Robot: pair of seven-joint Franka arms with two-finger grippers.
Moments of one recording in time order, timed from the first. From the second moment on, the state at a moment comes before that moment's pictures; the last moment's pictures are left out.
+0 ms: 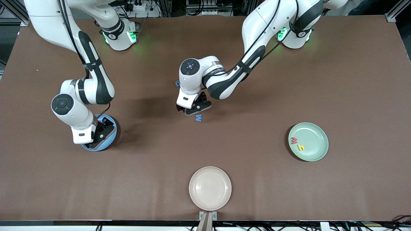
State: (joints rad) left arm -0.66 0.92 -0.39 -1.31 0.37 2.27 -1.56; right arm 0.30 0.44 -0.24 -2.00 0.00 2.51 -0.82
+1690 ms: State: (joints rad) left arm -0.75 1.02 -0.37 -1.22 0.30 2.22 -1.61; right arm 0.30 0.46 -0.24 -2.00 0.00 2.50 -0.83
